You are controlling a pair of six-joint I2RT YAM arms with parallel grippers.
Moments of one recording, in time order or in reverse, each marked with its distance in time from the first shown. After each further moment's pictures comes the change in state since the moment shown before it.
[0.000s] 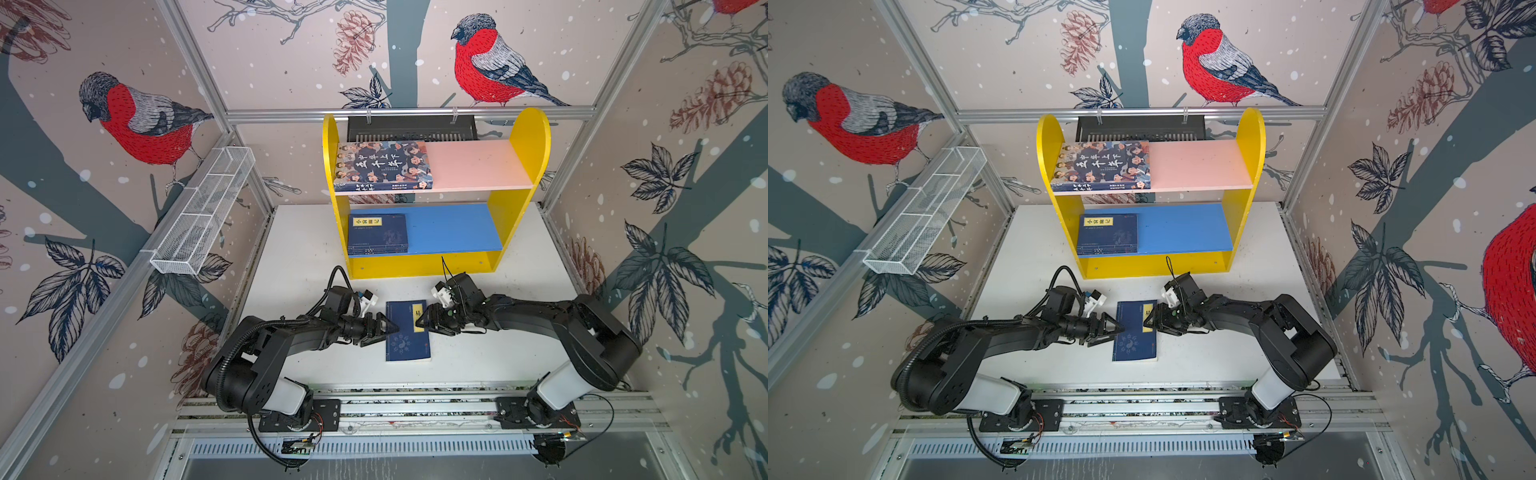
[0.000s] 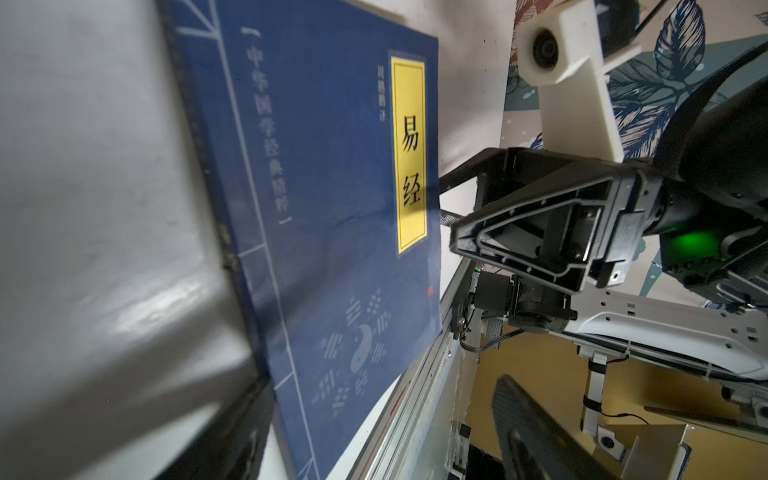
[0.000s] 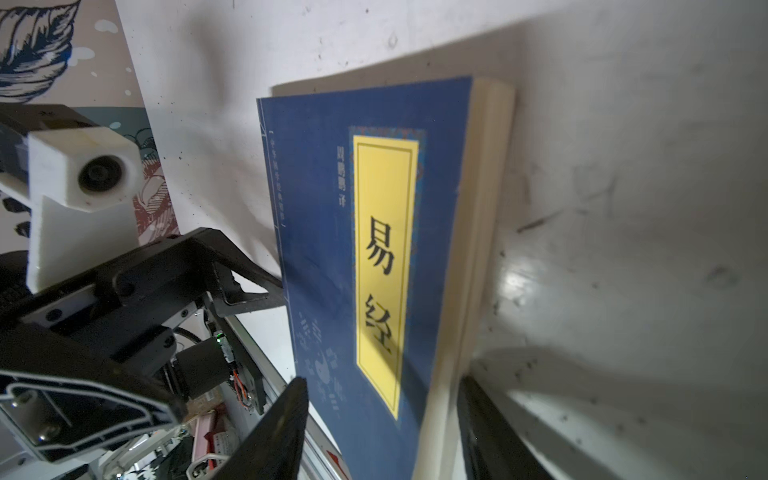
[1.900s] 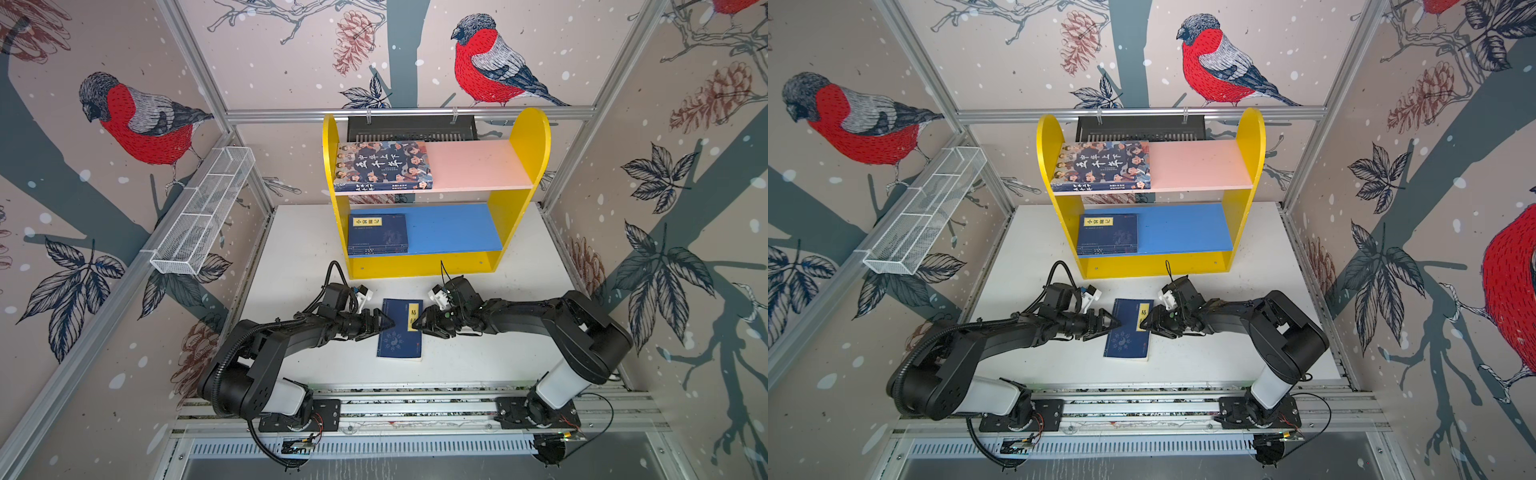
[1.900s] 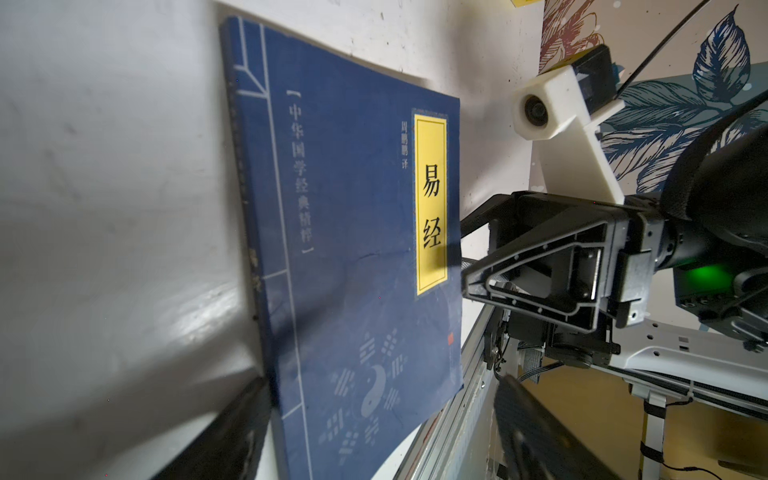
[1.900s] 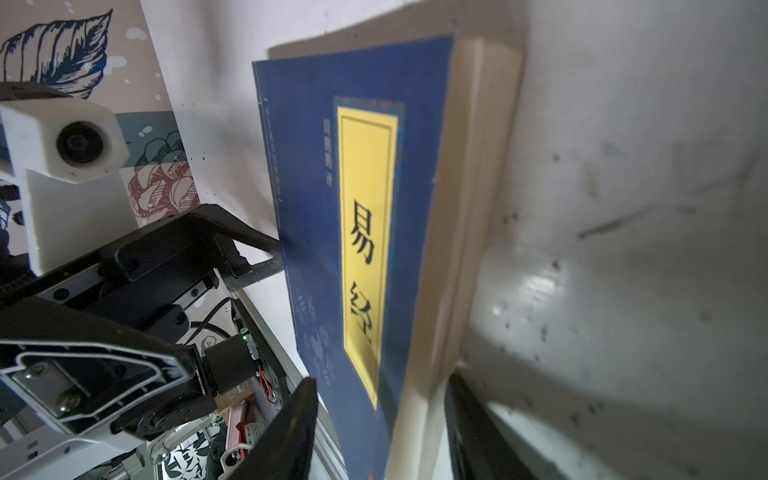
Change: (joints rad) left arm 0.037 -0.034 0.026 -0.079 -0.110 0.084; right arm 0.018 0.058 -0.043 0.160 -0.051 0.105
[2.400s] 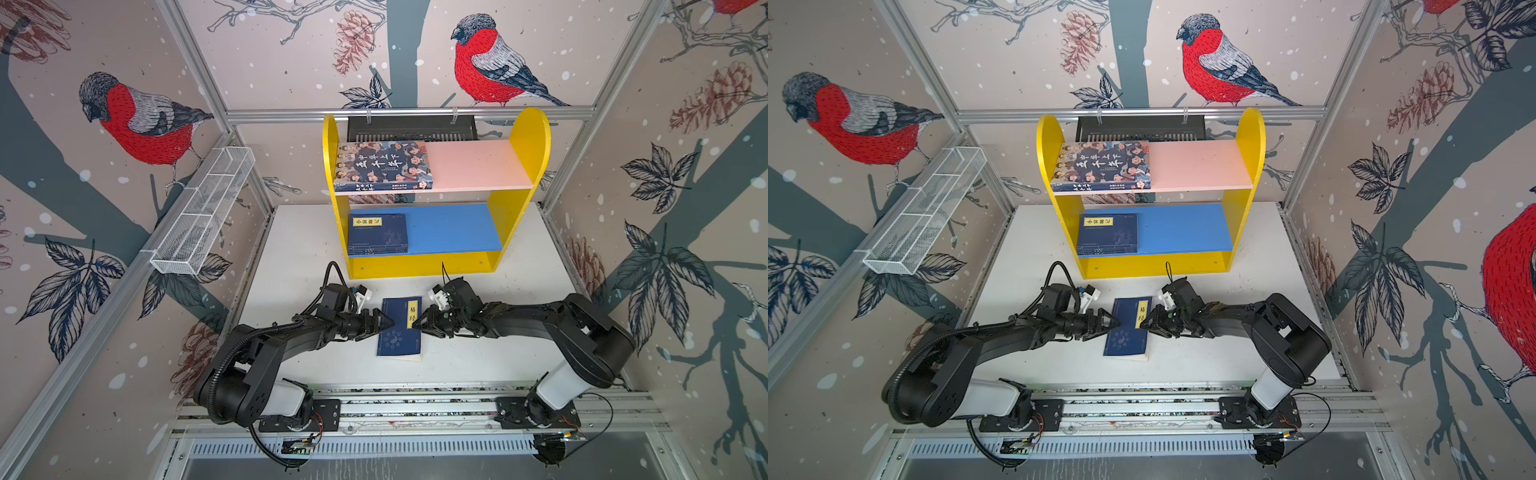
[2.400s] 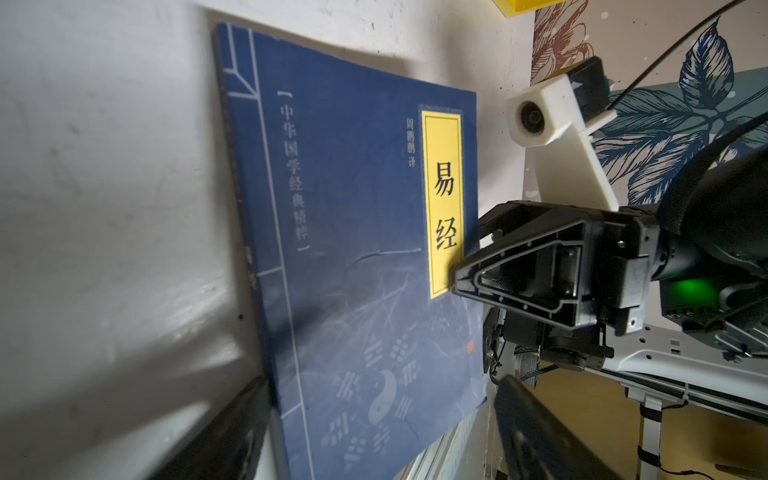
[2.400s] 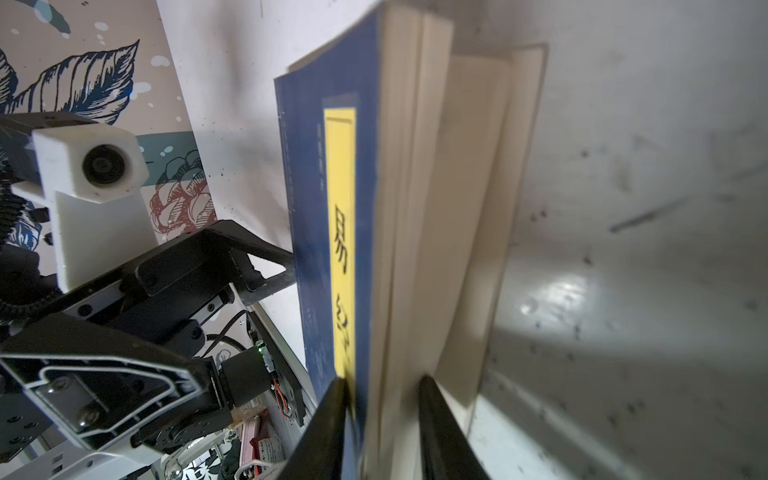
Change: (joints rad) left arm 0.000 -0.034 -0.017 0.012 -0.002 -0.012; right arm 0.029 -0.043 -0.022 0.056 0.039 0.076
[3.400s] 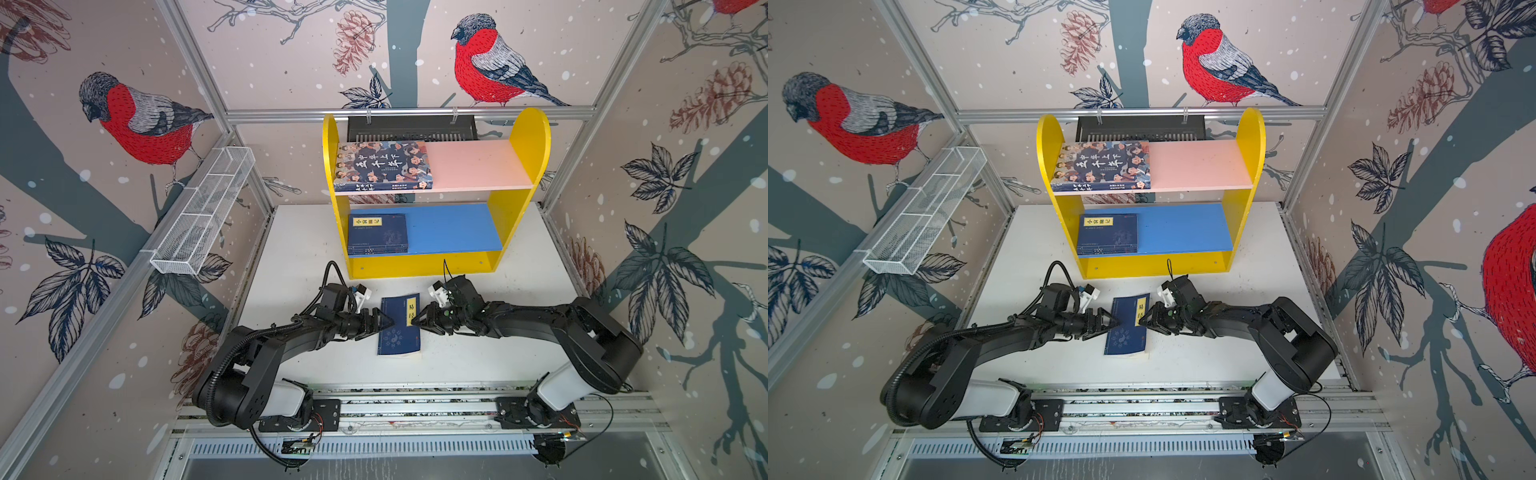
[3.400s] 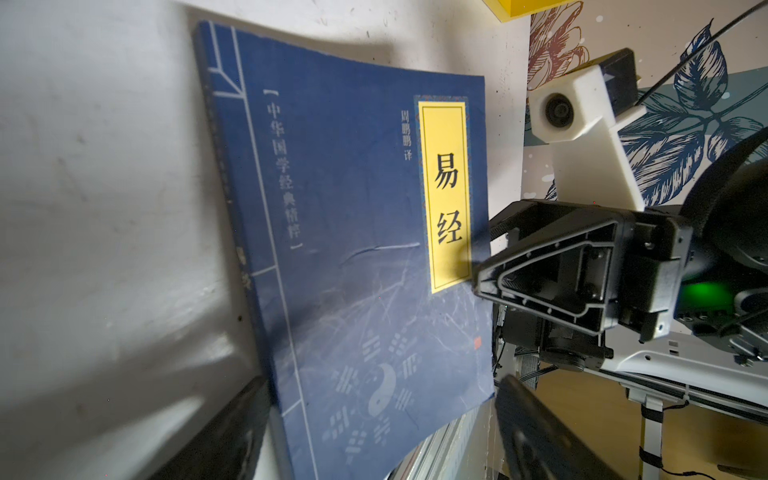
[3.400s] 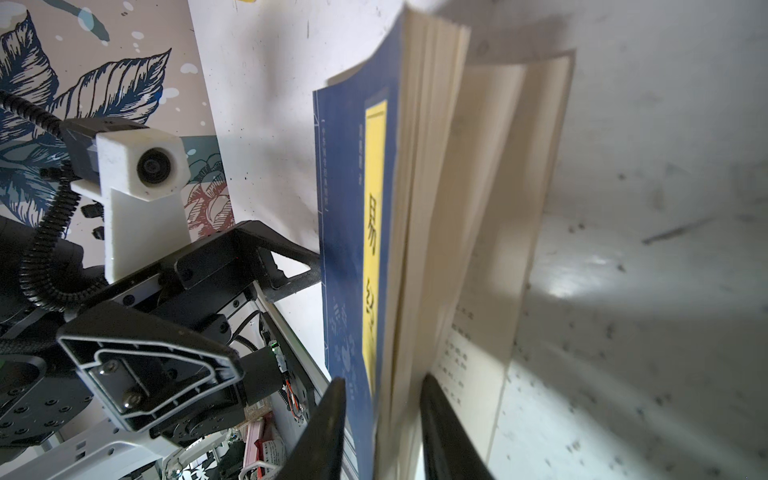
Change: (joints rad) left arm 0.005 -0.012 -0.001 -0.001 -0.001 0.003; right arm -0.001 -0.033 0.005 0.003 0.002 -0.001
